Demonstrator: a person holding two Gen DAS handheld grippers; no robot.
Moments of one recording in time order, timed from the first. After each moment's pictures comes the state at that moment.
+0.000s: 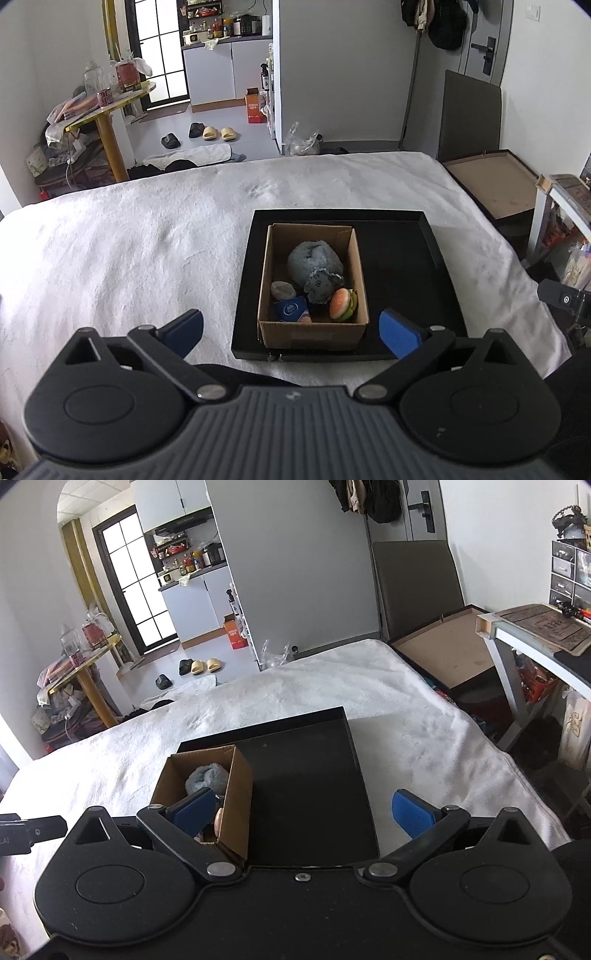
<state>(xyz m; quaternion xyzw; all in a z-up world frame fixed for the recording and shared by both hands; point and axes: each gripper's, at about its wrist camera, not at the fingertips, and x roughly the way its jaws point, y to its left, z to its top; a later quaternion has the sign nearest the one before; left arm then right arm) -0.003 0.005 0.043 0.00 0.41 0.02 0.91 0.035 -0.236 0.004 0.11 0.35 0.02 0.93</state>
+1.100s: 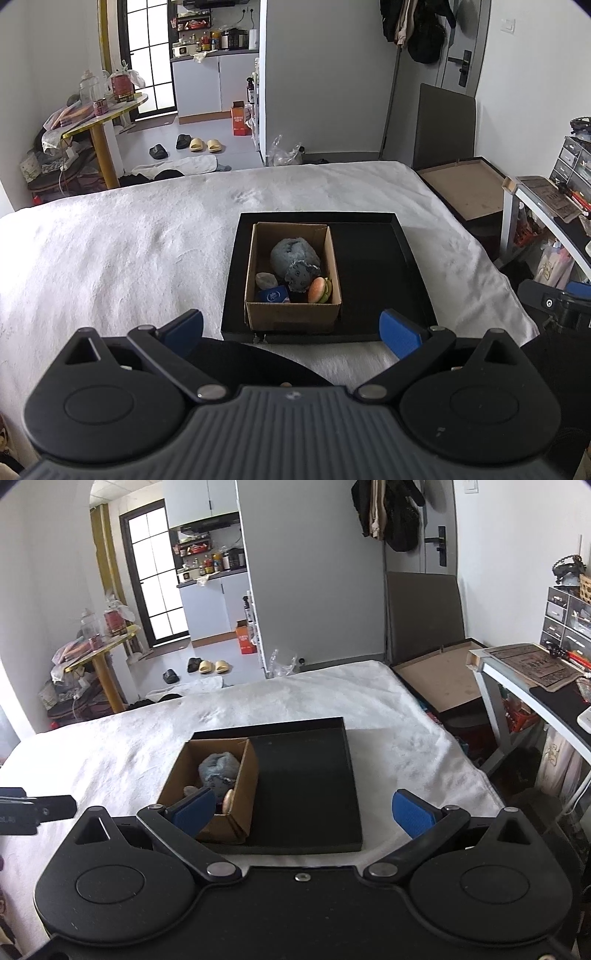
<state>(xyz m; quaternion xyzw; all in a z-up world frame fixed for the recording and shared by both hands) -0.068 0.000 0.067 -0.01 0.39 -0.01 0.92 -0.030 -0.218 0.041 0.05 0.33 0.03 0.94</state>
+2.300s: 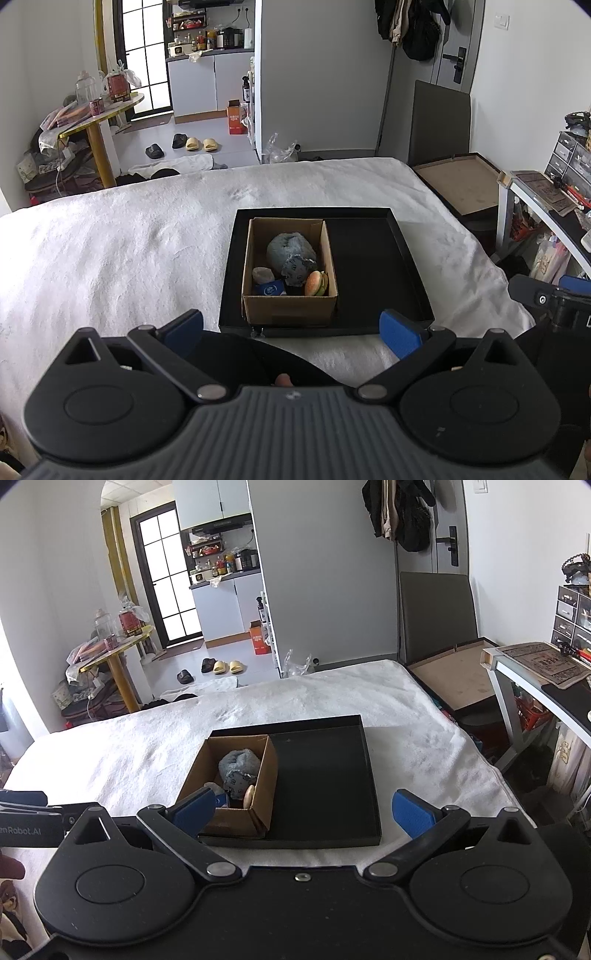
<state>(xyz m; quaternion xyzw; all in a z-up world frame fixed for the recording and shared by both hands) -0.078 -0.001 0.065 0.00 0.39 -0.01 0.92 -0.042 -0.207 0.047 0.06 0.33 0.05 0.94</state>
